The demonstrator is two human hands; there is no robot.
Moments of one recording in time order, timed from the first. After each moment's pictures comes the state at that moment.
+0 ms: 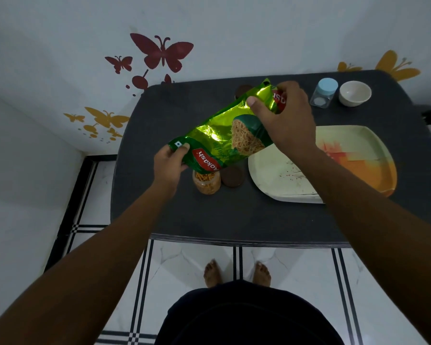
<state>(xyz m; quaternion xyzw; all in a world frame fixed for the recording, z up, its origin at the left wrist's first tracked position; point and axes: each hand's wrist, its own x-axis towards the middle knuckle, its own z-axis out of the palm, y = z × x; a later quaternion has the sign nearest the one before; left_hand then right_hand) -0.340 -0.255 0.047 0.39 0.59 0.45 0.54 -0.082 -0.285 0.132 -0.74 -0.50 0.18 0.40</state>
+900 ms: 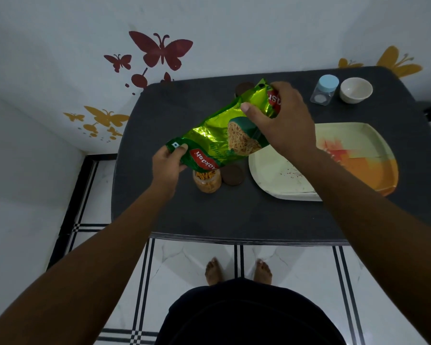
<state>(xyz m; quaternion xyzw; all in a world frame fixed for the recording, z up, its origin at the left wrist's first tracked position) -0.343 -0.259 0.047 0.38 0.59 0.45 0.54 -0.086 -0.293 0.134 -0.74 -0.54 0.15 0.38</state>
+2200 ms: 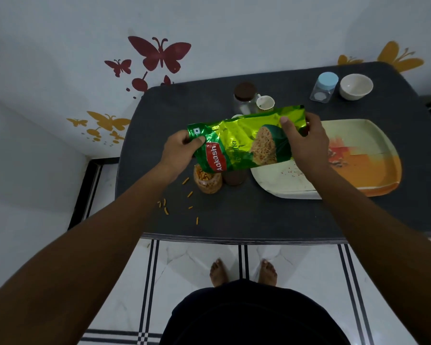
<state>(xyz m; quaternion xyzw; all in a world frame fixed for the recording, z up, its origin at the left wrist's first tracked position) -0.323 -0.228 0.070 0.58 0.60 0.29 0.46 -0.040 -0.312 0.059 -0.75 -0.38 0.26 0.48</state>
